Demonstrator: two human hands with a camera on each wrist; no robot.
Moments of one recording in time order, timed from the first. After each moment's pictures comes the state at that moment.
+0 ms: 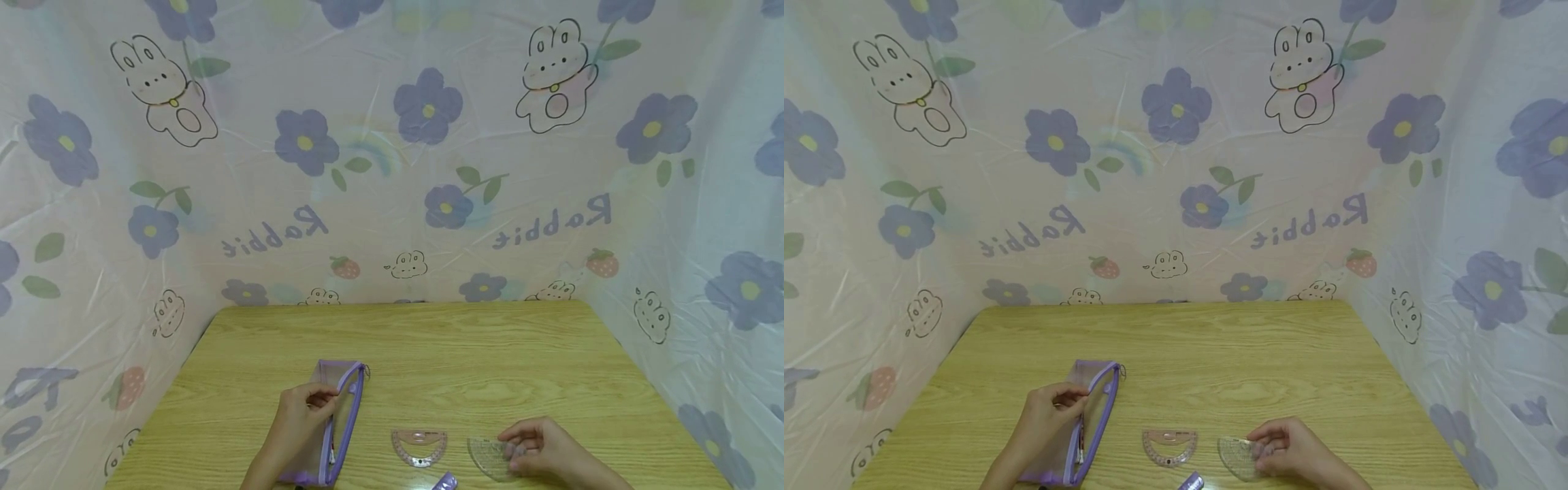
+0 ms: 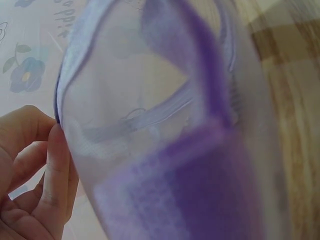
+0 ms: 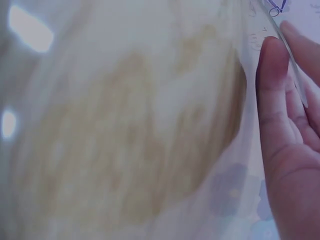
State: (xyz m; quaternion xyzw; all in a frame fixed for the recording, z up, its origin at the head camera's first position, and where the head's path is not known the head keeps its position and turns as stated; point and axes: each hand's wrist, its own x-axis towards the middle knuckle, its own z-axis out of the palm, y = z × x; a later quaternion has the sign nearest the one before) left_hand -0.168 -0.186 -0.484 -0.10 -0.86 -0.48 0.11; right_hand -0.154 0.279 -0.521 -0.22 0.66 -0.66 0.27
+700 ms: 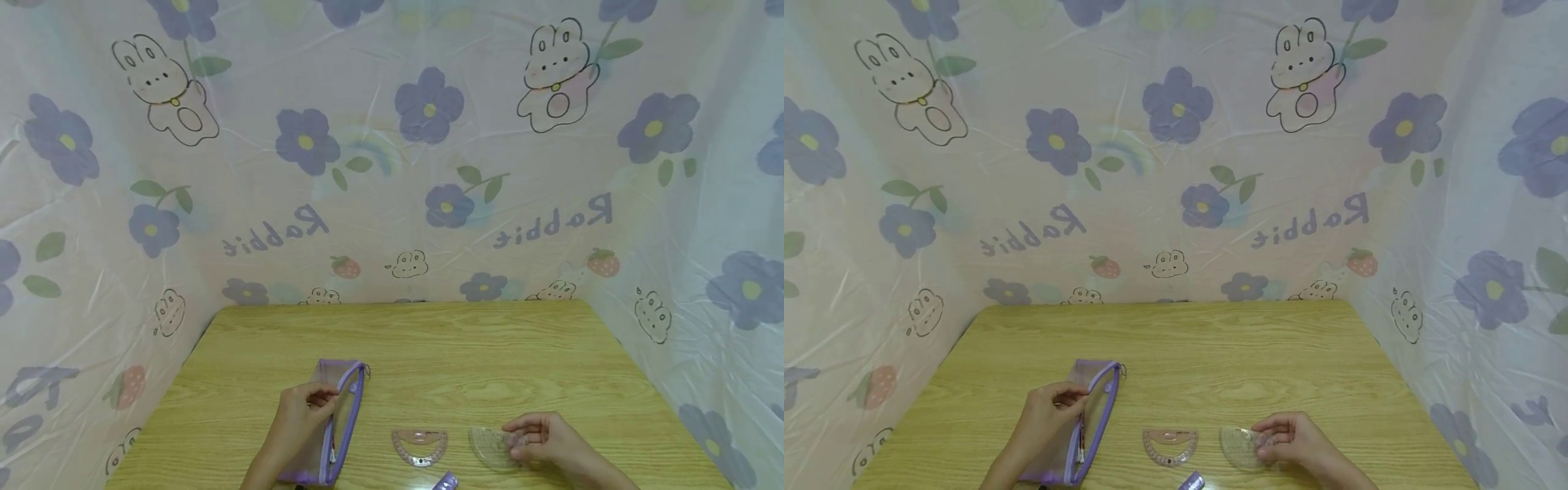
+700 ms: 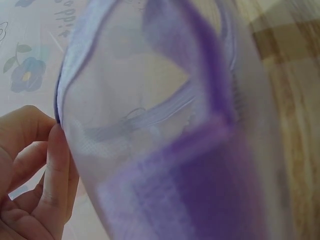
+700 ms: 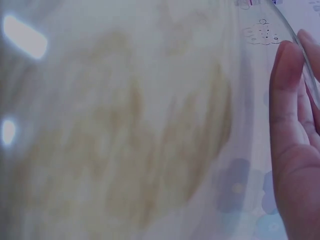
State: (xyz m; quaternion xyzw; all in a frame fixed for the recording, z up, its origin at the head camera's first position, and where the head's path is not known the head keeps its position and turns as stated) left_hand -0.168 -0.187 -0.485 -0.10 -0.86 -0.49 0.11; right_hand -0.158 0.287 -0.521 -0.18 0.65 -0.69 0.26
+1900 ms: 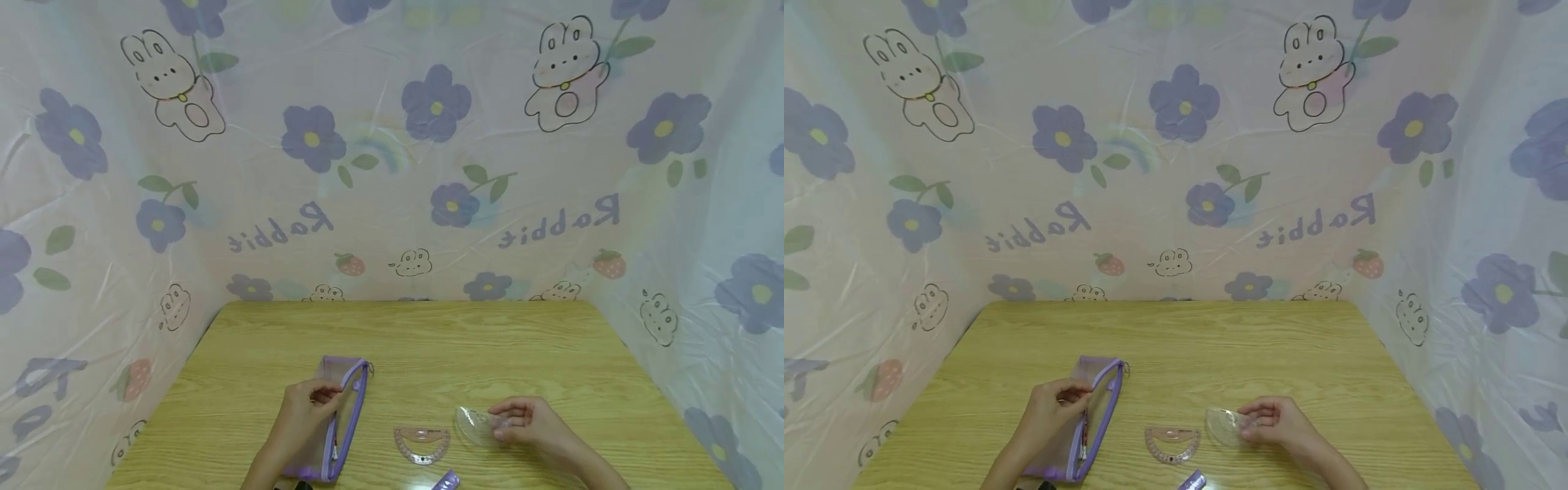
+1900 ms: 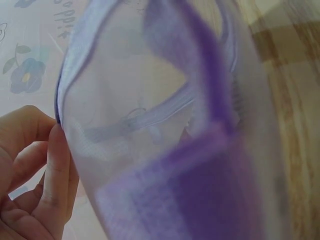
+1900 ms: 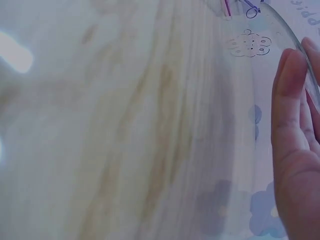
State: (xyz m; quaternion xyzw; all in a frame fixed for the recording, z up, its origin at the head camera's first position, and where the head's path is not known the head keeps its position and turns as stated) left_hand -0.167 -0.186 -0.481 -0.10 -0.87 -0.48 0.11; right_hand -0.175 0.257 -0.512 -0.19 0.71 -0.65 0.20
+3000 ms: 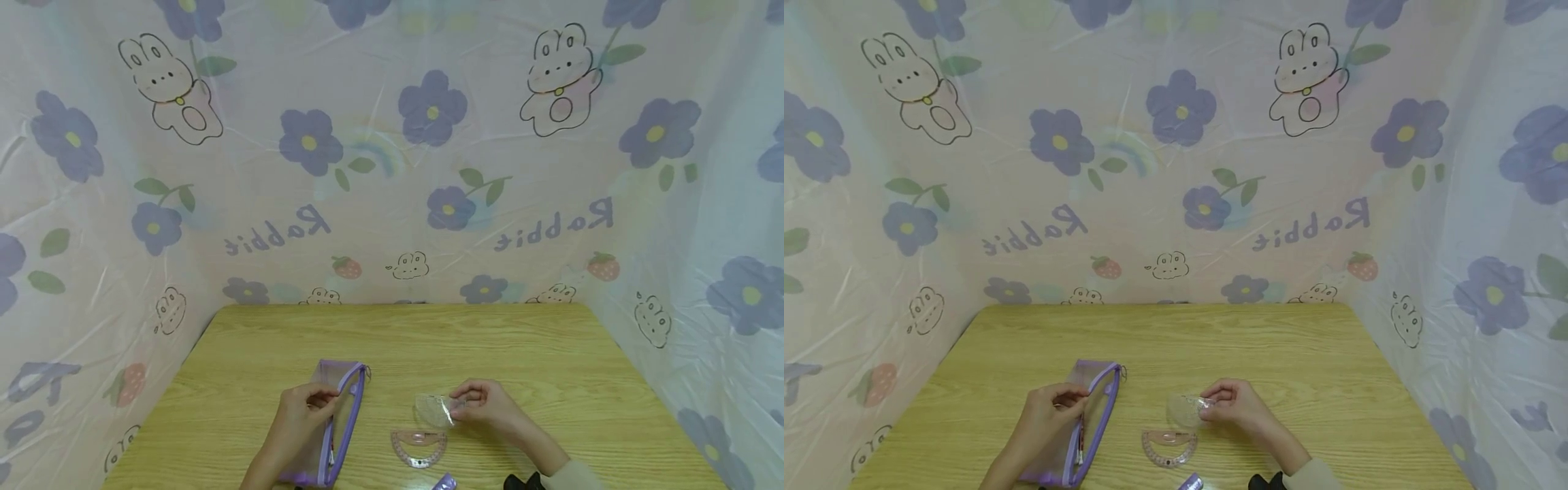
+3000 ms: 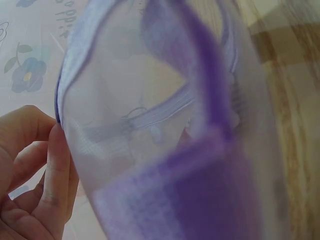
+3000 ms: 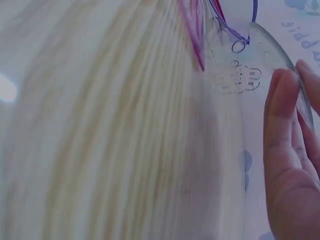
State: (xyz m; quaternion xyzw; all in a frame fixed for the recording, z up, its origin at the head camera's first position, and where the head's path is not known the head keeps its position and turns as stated) left_hand -0.165 -0.187 -0.482 -0.11 -0.86 -0.49 0.11; right_hand -0.205 0.193 -0.510 -0.19 0.69 -0.67 0.20
